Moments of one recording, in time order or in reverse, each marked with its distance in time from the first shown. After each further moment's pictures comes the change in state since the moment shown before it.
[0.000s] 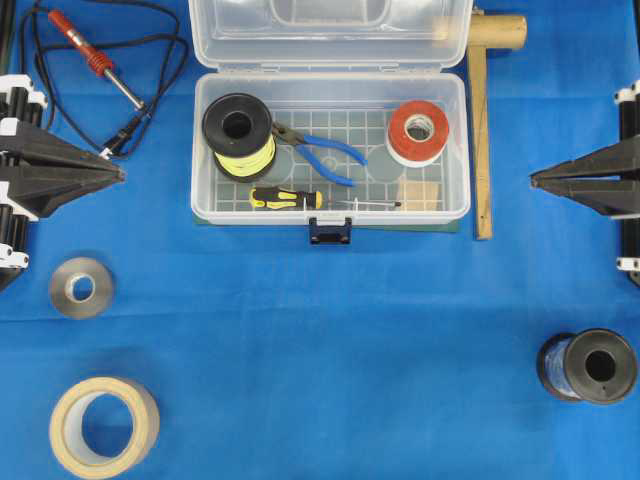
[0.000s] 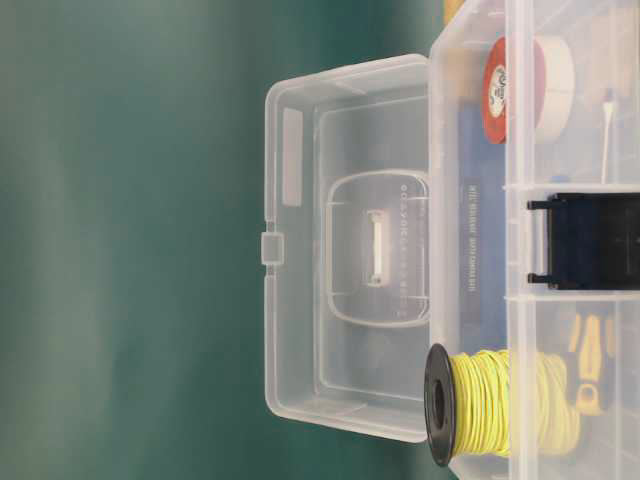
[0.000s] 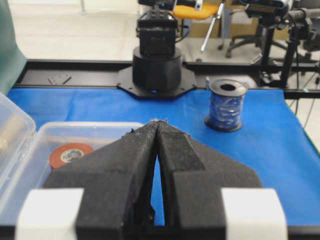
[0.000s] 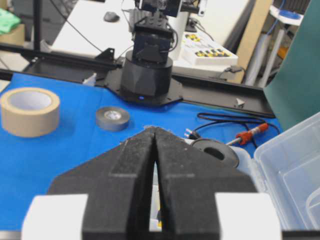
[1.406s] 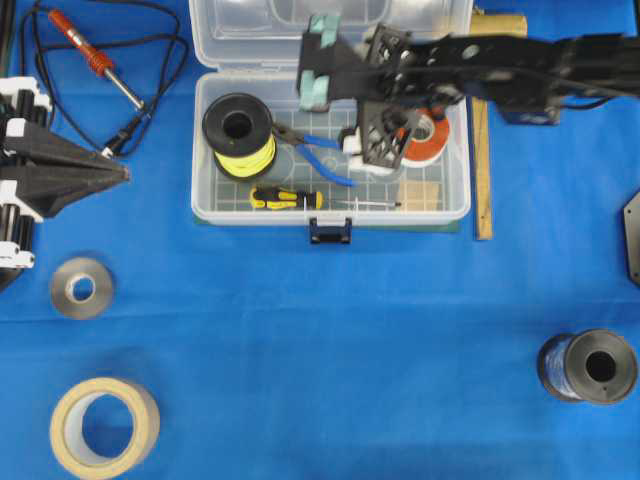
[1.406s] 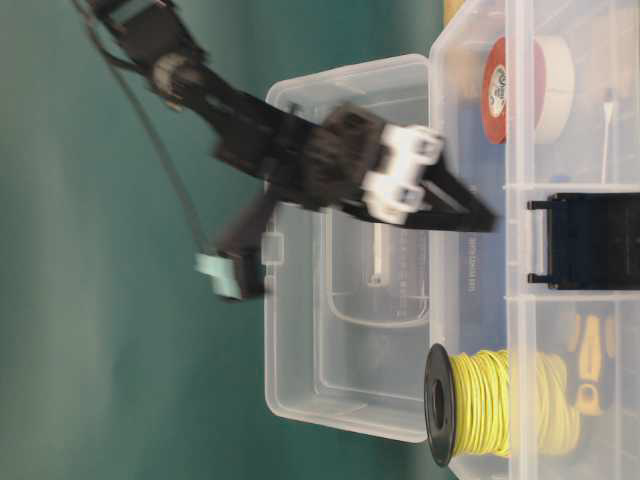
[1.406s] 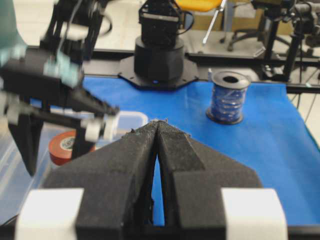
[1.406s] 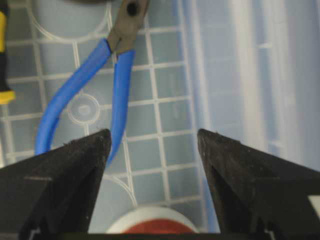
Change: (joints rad) left arm 0.003 0.012 0.014 -0.032 0.000 0.000; right arm -0.304 1.187 -0.862 -0.066 0.805 0.018
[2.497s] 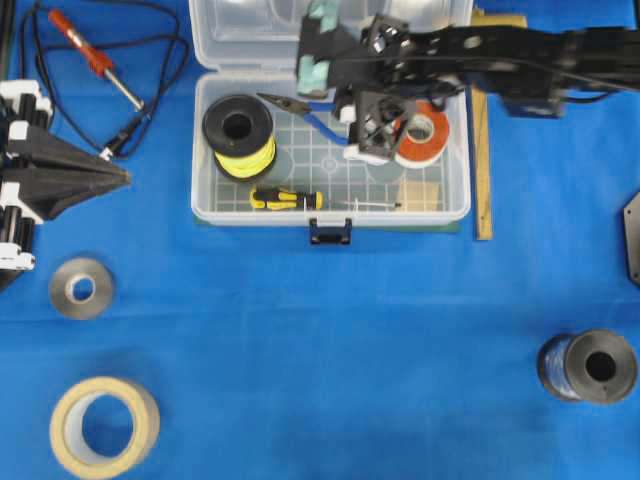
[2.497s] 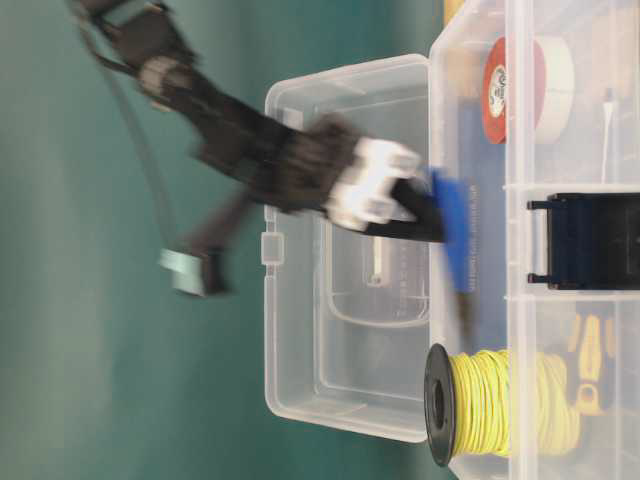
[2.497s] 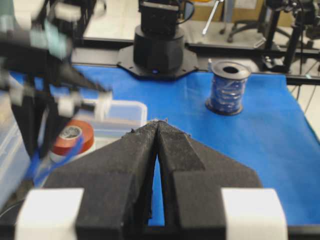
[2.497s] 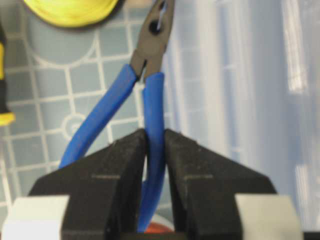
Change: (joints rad) left arm 0.000 -0.005 0.006 0.000 0.026 -0.009; right arm -0.021 -0.107 -0.008 0.005 -0.005 0.003
